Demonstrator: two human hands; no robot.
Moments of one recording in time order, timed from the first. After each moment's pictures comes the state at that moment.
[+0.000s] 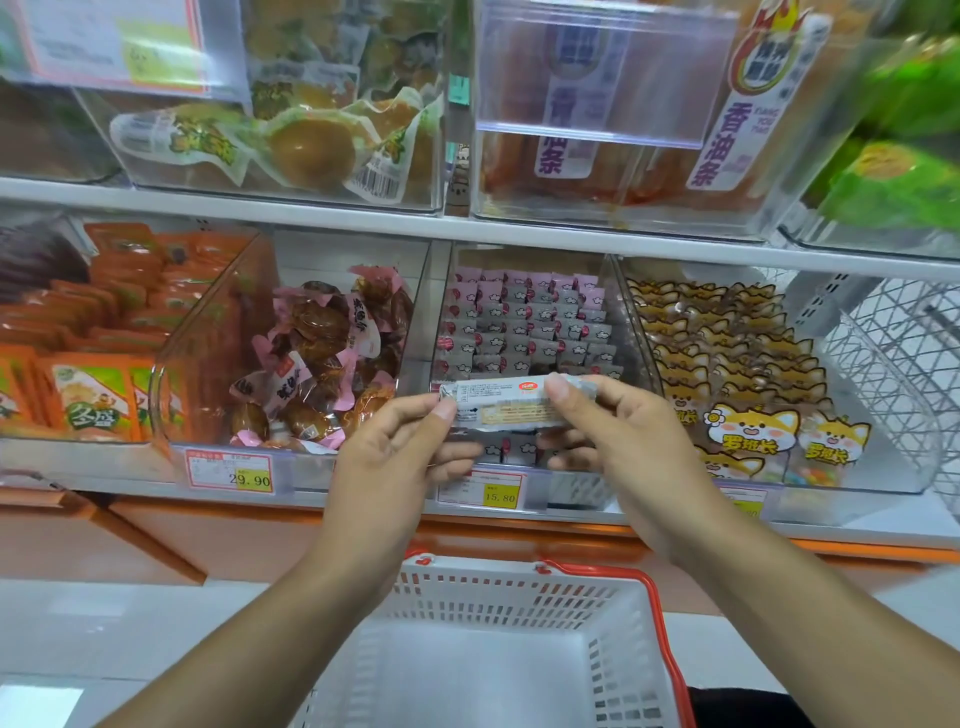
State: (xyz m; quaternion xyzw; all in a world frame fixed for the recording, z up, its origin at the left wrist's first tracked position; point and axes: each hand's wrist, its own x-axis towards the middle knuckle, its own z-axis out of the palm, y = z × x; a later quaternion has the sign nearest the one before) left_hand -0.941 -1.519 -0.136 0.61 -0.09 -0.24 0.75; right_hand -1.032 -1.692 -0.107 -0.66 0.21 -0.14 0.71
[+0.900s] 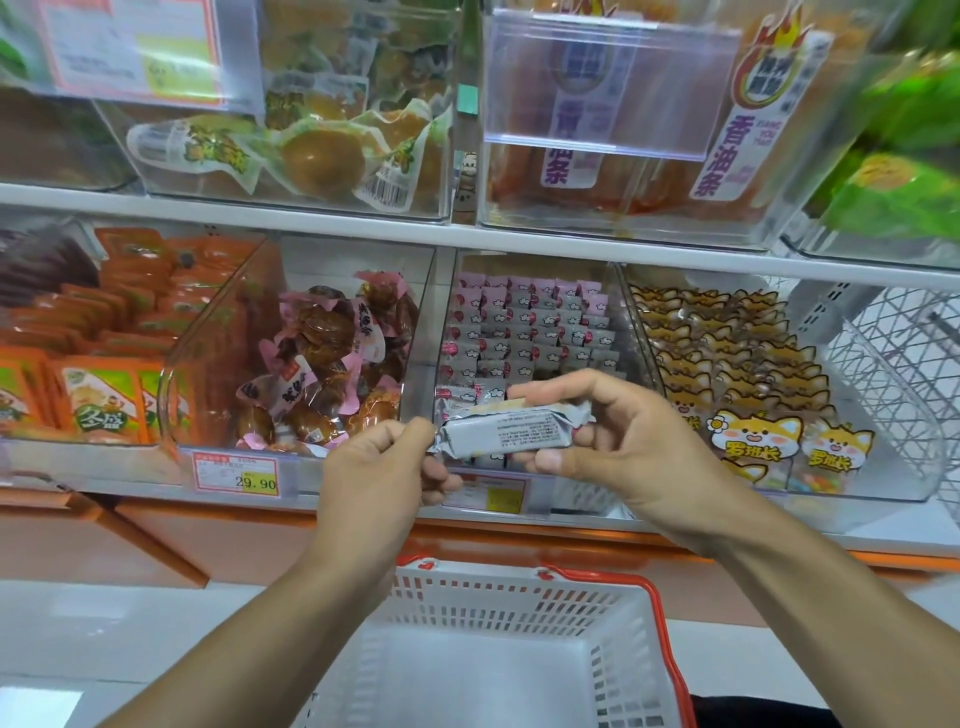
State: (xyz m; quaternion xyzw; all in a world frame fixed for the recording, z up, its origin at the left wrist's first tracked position) left_hand -0.939 -1.516 -0.138 0.68 0.00 -0.19 0.71; right_hand -1.036 -1.710 -0.103 -0.70 0.01 -0.05 0.71
